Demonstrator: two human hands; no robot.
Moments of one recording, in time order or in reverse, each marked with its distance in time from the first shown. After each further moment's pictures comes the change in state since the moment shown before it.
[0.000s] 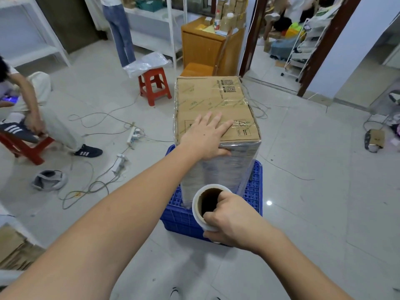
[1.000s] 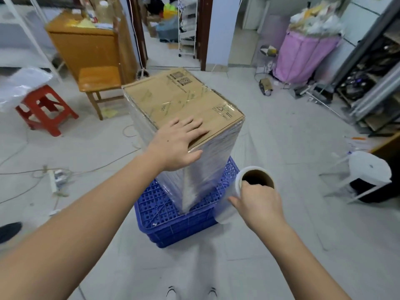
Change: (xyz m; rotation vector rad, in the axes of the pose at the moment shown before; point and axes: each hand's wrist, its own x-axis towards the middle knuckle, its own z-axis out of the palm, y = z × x) left_hand -0.006 -0.115 0.015 -0.164 0.172 0.691; right_hand 0.086 -0.084 -0.009 0.048 -0.120 1.458
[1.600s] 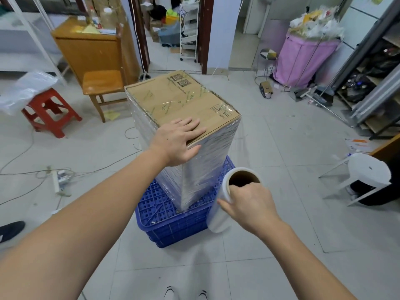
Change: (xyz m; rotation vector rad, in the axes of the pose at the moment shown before) left_hand 0.009 0.010 0.011 0.077 0.090 -0.017; right_hand -0.018 0.013 -0.005 0.032 0.196 -0.224
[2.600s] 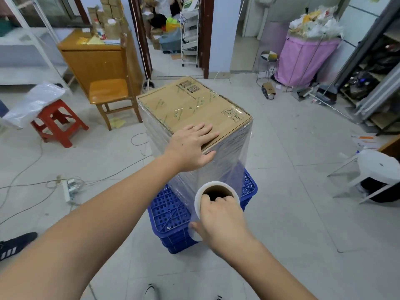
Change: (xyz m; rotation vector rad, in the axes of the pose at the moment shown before) left_hand -0.009 -0.009 -0.010 -0.043 -0.036 0.011; right_hand 0.006 -0.122 -0.014 0.086 -0.213 -0.070
